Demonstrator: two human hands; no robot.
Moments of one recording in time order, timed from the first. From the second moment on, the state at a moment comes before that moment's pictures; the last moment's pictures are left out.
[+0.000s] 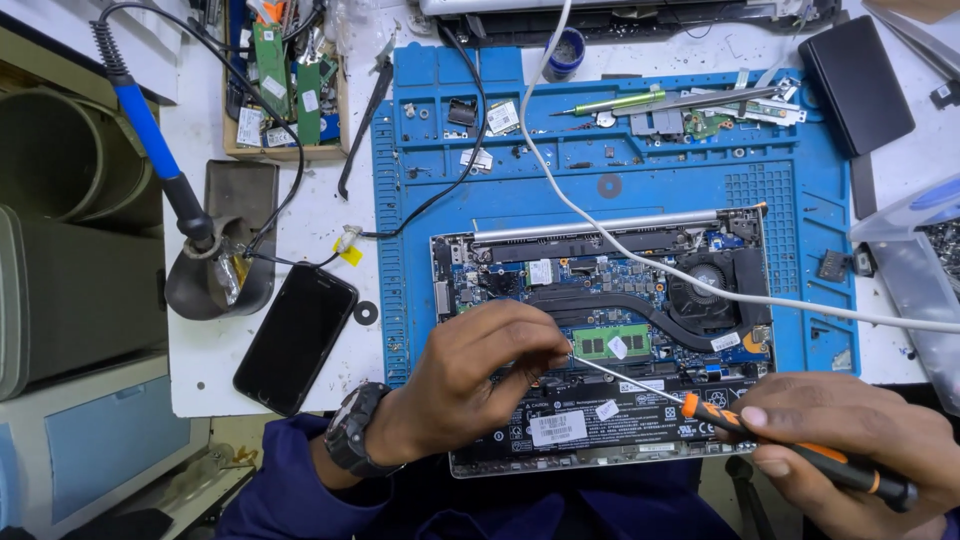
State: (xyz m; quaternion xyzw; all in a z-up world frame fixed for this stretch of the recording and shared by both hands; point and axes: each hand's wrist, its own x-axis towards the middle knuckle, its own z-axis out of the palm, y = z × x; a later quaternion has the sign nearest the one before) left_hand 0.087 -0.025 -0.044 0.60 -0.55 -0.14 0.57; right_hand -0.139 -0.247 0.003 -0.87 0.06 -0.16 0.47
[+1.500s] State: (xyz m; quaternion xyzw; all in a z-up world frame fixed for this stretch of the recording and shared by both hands) left_hand 0.081 -0.020 -0.049 0.60 -0.54 -0.13 0.58; right_hand -0.129 -0.230 0.003 -0.89 0.02 -0.13 0.43
